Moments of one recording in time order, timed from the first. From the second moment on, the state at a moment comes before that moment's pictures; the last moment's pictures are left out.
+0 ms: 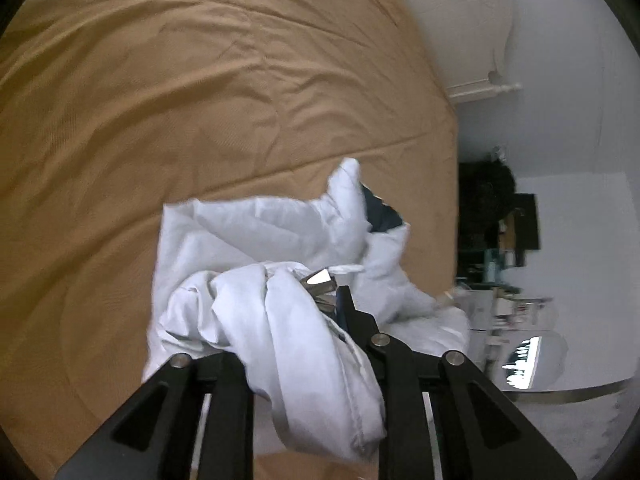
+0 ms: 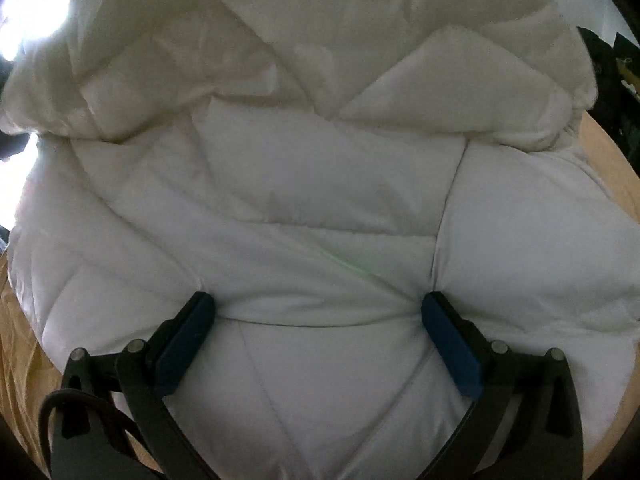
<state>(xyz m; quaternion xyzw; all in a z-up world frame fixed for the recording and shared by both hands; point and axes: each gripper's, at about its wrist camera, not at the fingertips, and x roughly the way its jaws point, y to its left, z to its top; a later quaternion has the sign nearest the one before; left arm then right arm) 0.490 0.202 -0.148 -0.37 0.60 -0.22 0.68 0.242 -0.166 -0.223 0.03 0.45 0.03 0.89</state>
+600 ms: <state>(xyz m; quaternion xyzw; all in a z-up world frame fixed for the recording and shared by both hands) 0.370 0.139 -0.147 -0.16 0.49 -0.18 0.84 0.254 -0.167 -0.181 0.08 0.43 0.04 0.90</state>
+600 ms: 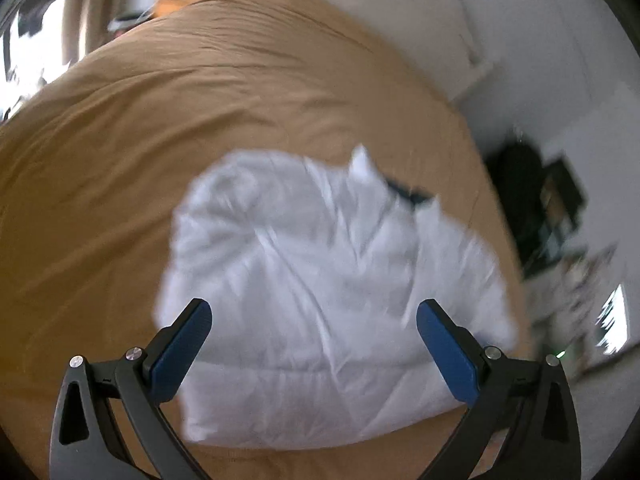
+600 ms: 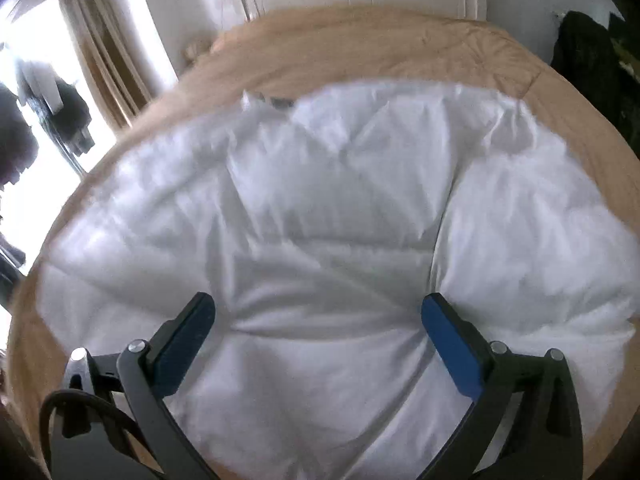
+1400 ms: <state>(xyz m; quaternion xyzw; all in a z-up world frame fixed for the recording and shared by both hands) 0.351 0.241 -0.187 -0.21 0.45 -0.11 0.86 0.261 -0.332 -0.156 0.13 0.47 -0.07 0.87</state>
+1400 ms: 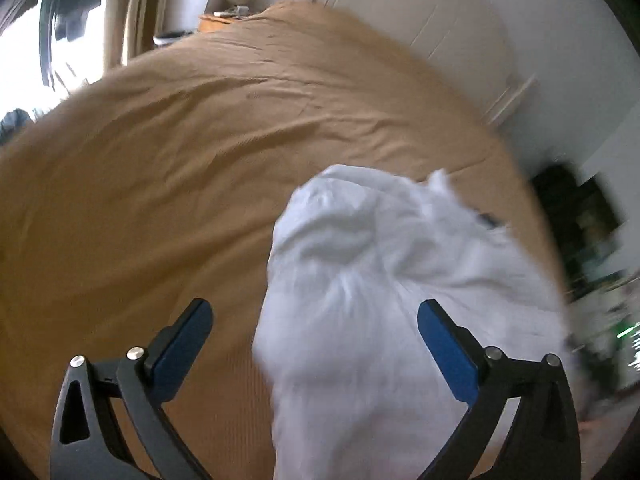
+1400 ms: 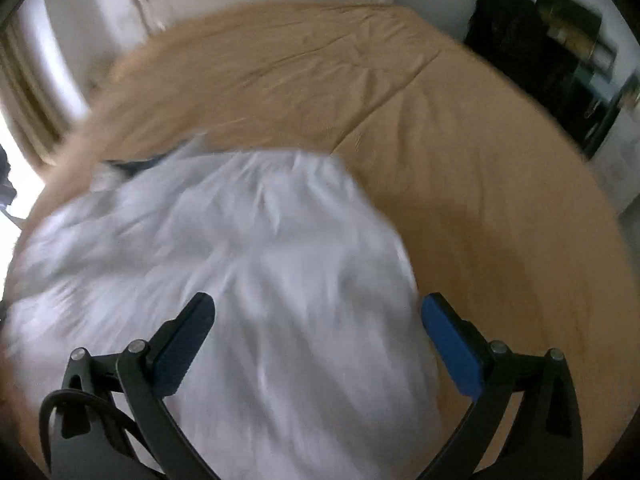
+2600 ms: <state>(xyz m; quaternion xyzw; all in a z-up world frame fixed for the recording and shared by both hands) 0.312 0.186 -0.232 -0.42 0.44 -0.15 0.77 0.146 -0.347 -0.206 0.43 0.38 0.09 0.81</state>
